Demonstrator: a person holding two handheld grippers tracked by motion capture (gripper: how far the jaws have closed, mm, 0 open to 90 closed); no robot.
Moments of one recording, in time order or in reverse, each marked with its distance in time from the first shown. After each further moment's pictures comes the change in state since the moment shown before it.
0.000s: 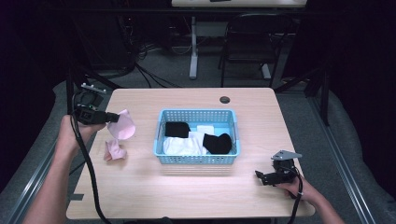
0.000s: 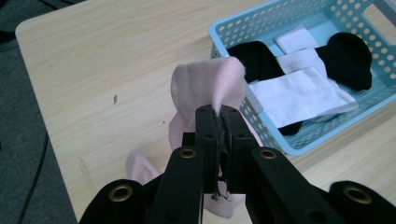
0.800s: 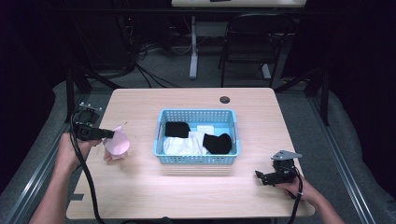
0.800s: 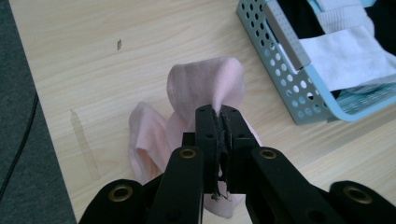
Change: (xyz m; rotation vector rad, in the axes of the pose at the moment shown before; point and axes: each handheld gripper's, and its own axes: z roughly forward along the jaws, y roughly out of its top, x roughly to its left) left arm 0.027 -0.052 0.039 0.077 -0.003 -0.091; right arm 0.000 0.000 0.000 0.000 0.000 0.001
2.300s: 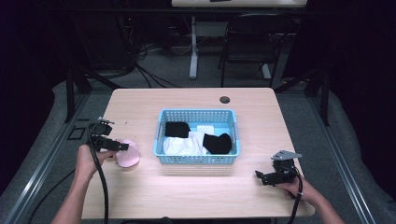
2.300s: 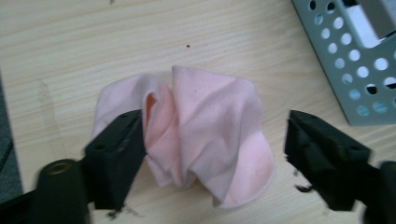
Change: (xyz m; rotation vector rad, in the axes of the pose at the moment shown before) left arm -0.004 -0.025 0.055 0.016 0.077 -0.057; right arm 0.000 0.000 0.000 -0.001 -0.002 0.001
